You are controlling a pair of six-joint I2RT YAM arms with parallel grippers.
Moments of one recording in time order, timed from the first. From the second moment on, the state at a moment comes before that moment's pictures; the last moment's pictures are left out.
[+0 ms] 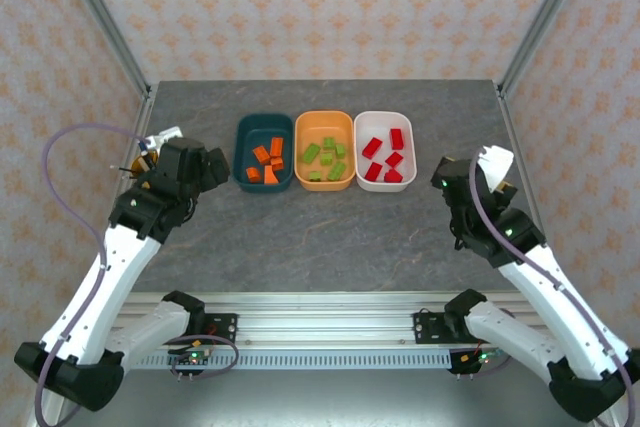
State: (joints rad) left arm -0.29 0.92 1.04 -0.85 -0.49 -0.56; right arm 0.50 0.78 0.94 -0.85 0.82 0.64
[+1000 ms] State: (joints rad) left arm -0.06 1.55 0.65 0.19 -0.38 -0.09; right arm 0.02 1.41 0.37 0.52 0.40 0.26
